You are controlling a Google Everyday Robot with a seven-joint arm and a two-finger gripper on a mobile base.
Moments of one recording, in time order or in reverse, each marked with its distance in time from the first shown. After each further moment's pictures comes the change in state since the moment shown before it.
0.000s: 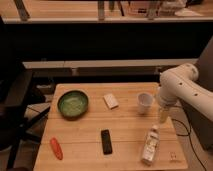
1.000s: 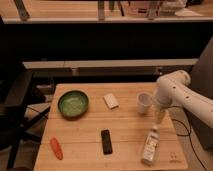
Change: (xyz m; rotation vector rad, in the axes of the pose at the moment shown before) arm 0.000 -0.016 0.054 -0.009 -0.035 -0.064
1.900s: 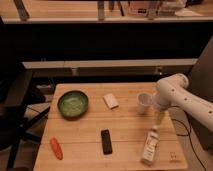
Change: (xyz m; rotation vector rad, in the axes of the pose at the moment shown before) arm 0.003 -0.001 0.021 0.001 -0.004 -0.021
